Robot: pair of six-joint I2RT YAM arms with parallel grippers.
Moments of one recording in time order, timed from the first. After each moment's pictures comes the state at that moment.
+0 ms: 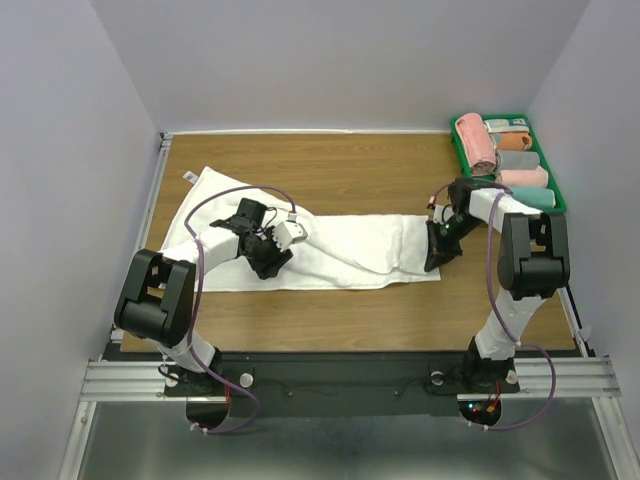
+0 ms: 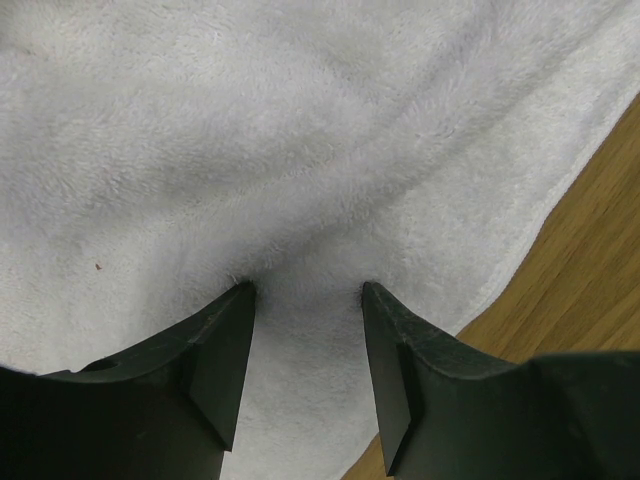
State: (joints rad) left arm -0.34 1.57 0.85 -0.44 0.33 0.67; right arm 0.01 1.87 1.21 -0.96 -0.42 -0.03
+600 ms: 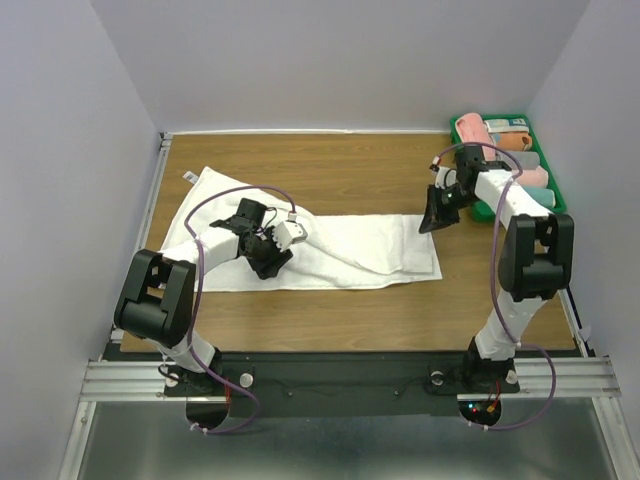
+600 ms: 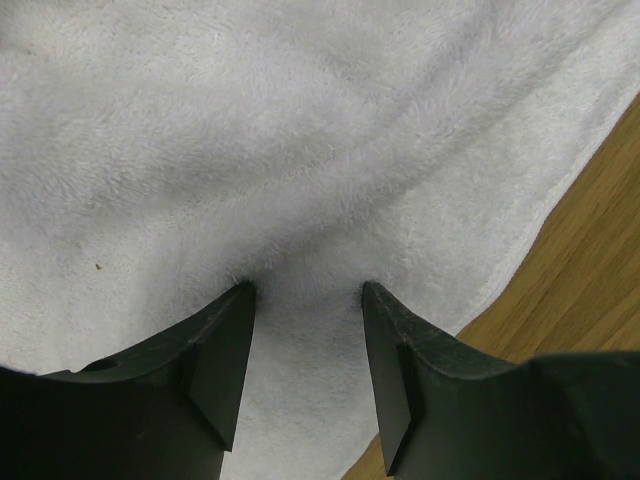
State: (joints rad) left arm -0.34 1.57 0.85 -0.44 0.33 0.67; right arm 0.01 1.82 1.42 -0.92 -0.50 -0.01
